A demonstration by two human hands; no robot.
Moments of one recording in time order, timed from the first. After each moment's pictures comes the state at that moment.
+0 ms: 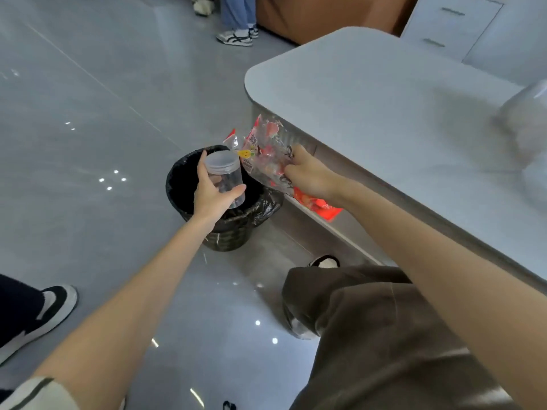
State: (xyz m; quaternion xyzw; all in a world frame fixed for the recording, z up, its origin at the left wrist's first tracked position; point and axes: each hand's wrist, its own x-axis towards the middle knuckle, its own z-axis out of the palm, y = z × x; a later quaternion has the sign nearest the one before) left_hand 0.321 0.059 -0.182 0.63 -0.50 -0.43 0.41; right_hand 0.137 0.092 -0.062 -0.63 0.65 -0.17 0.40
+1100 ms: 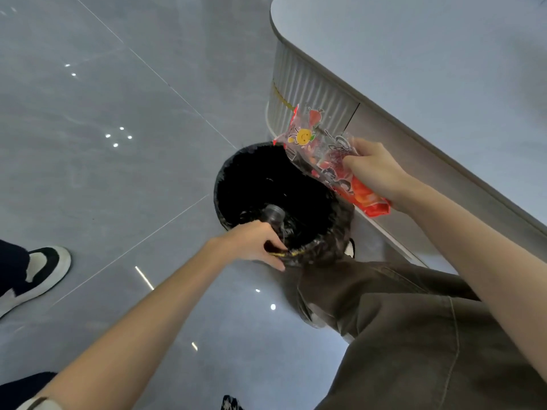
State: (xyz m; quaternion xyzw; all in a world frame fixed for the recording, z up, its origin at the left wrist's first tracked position) left_hand 0.305 0.104 -0.269 0.40 -0.81 -0.43 -0.05; right_hand 0.094 0.082 -0.123 -0.56 0.69 -0.21 0.41
